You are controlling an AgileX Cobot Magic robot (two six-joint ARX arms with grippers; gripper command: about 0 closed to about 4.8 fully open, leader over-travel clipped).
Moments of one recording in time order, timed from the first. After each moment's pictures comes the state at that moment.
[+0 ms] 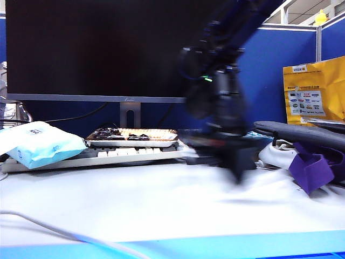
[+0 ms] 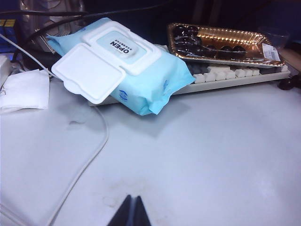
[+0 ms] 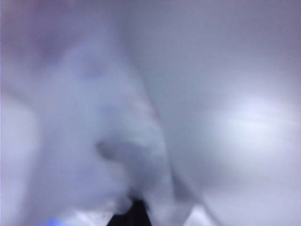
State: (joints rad) left arm 0.02 0.01 0.01 -0.15 0.09 -0.06; right arm 0.51 2.38 1.98 -1.47 -0.19 -0.02
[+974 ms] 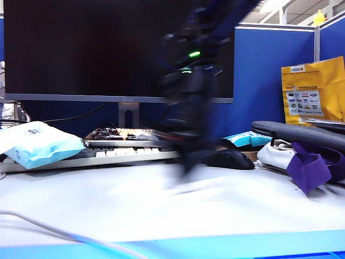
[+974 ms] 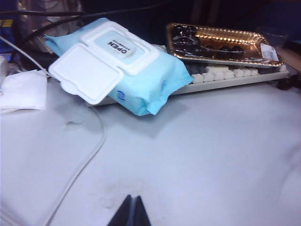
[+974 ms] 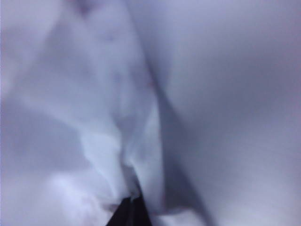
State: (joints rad) left arm 0.02 0.01 0.01 -0.15 0.09 -0.06; right arm 0.61 2.38 1.99 -1.20 -0.33 -0.10
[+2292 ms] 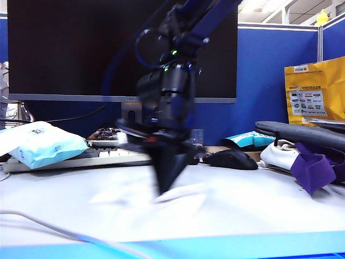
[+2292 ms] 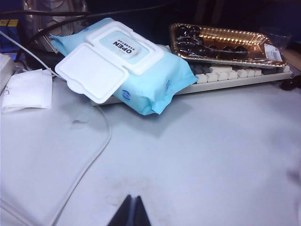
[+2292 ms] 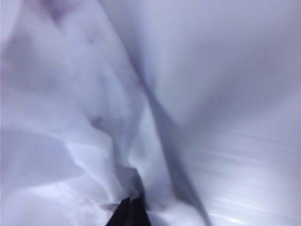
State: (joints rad) left arm 0.02 0.01 0.01 -0.15 0.09 -0.06; right arm 0.64 2.37 1.99 -1.24 -0.19 -0.06
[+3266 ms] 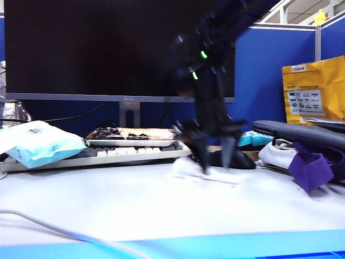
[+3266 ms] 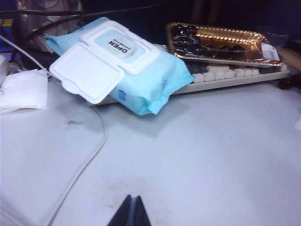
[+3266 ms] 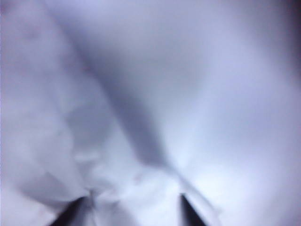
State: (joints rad) left arm 0.02 0.01 0.01 -0.15 0.09 -0.06; right arm 0.48 2.45 2.26 -1.29 0.16 0.02
